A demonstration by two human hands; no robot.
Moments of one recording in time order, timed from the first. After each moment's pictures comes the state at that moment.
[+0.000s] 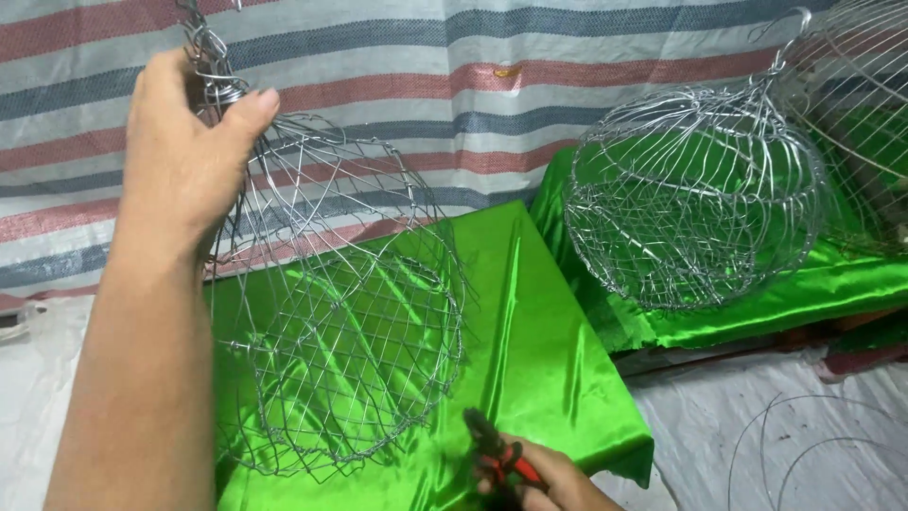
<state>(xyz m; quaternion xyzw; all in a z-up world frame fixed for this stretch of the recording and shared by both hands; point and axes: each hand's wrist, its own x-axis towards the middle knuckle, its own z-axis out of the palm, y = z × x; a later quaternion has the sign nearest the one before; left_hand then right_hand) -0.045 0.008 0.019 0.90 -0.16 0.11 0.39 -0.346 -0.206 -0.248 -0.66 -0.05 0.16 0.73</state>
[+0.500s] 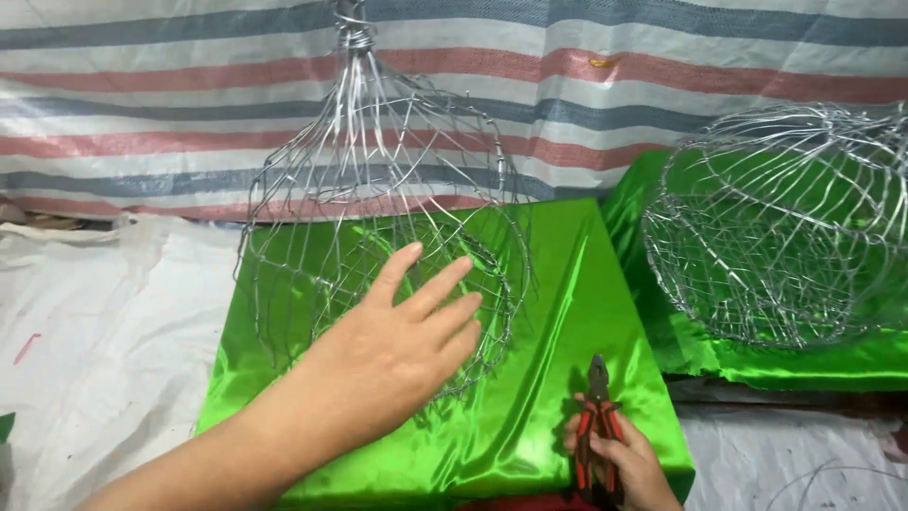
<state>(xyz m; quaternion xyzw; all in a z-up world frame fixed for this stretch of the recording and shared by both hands) -0.166 0.039 -0.070 0.78 -0.61 0.15 -0.06 -0.344 -0.272 -0.401 -0.43 0.18 0.02 0.88</state>
